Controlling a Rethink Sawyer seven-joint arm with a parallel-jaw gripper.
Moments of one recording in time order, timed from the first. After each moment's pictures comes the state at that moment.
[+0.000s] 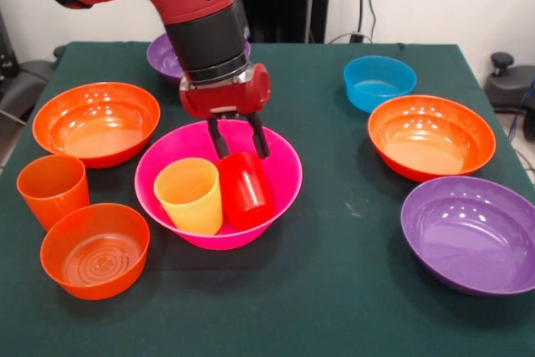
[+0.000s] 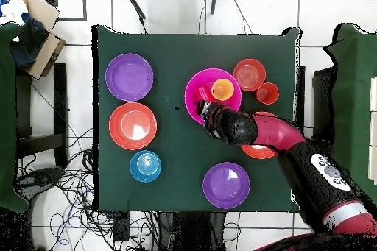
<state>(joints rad) -0.86 -0.45 0.59 1.74 -0.45 0.32 1.91</state>
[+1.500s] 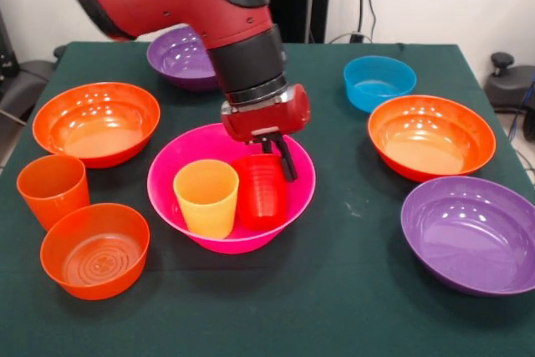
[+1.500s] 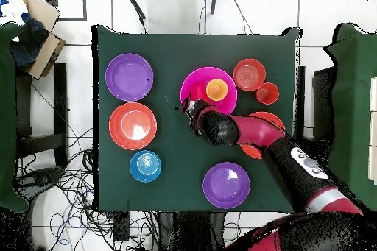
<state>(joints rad) -0.77 -0.39 0.57 1.73 -0.47 0.16 1.92</state>
